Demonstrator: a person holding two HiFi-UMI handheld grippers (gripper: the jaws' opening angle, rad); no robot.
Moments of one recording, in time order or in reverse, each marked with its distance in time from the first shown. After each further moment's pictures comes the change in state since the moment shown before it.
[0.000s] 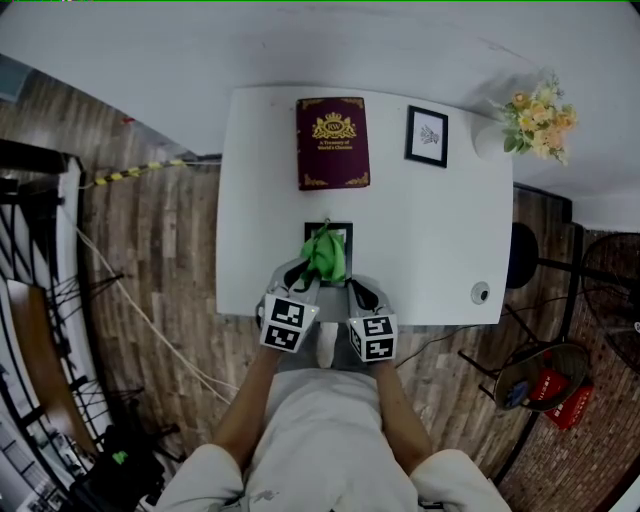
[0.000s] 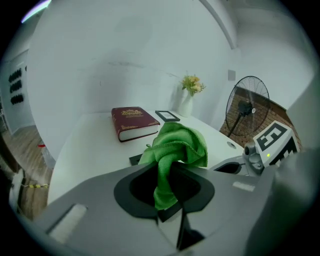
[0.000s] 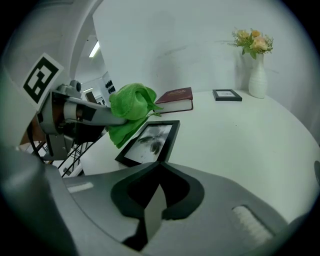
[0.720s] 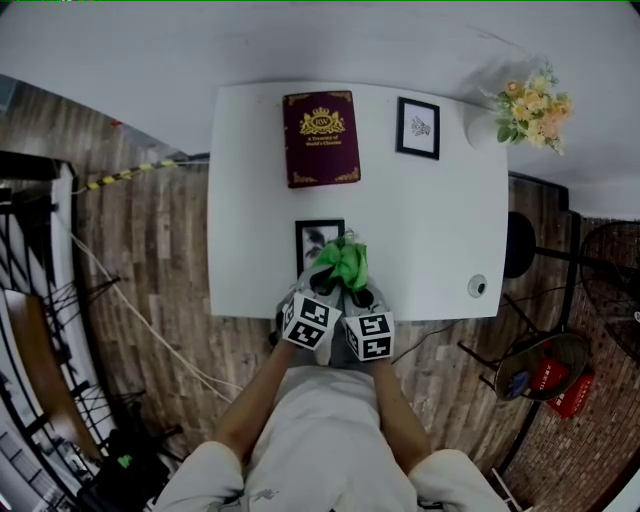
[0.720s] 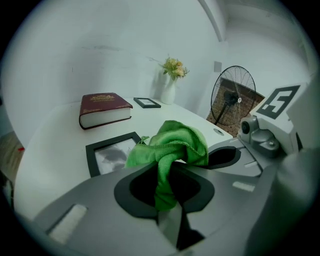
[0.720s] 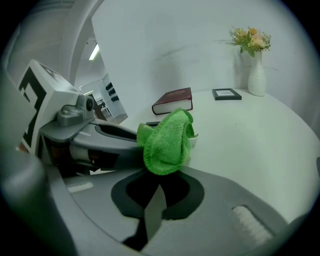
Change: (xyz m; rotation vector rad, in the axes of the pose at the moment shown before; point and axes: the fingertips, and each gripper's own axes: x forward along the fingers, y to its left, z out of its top) left arm 0.049 -0.063 -0.032 0.096 0.087 -0.144; right arm -0.001 0.000 0.001 0.011 -0.018 0.015
